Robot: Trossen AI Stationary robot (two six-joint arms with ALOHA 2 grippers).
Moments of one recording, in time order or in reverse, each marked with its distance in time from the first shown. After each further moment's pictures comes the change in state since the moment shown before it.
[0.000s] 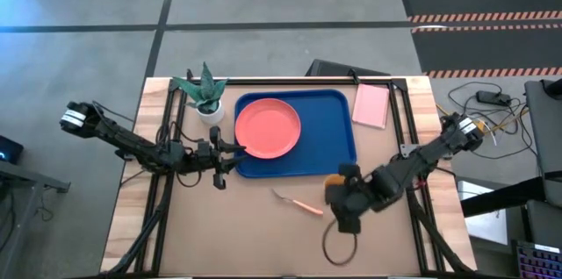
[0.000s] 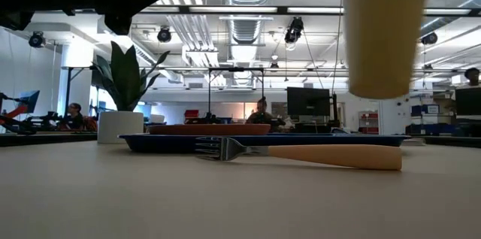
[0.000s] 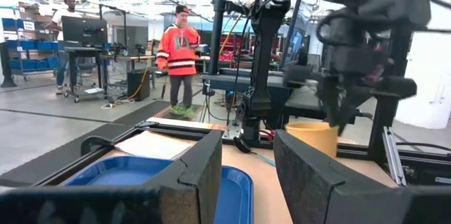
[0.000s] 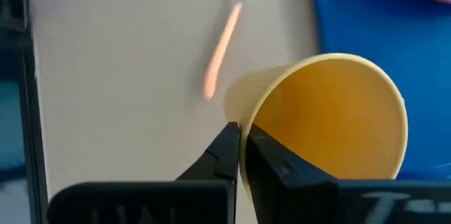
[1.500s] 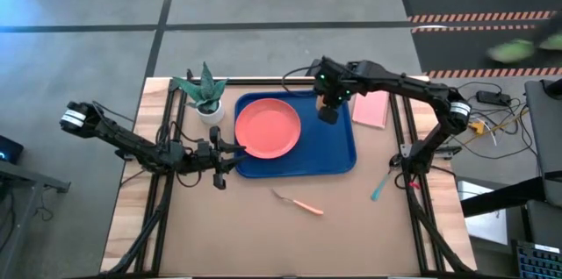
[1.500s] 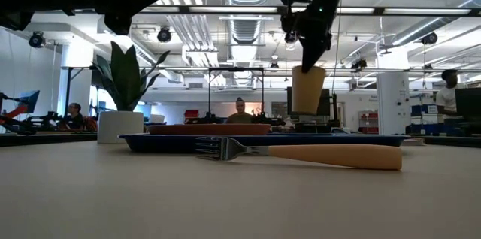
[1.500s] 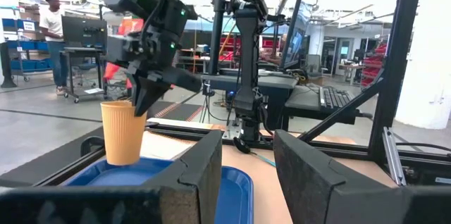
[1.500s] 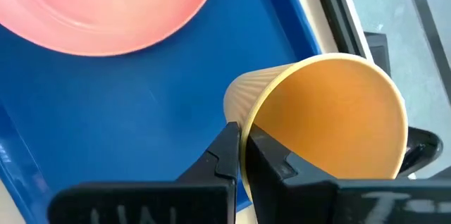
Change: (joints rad) left arm 0.000 0.000 0.000 0.002 0.000 0.001; right arm -0.981 0.024 0.012 0.076 -0.134 -0.699
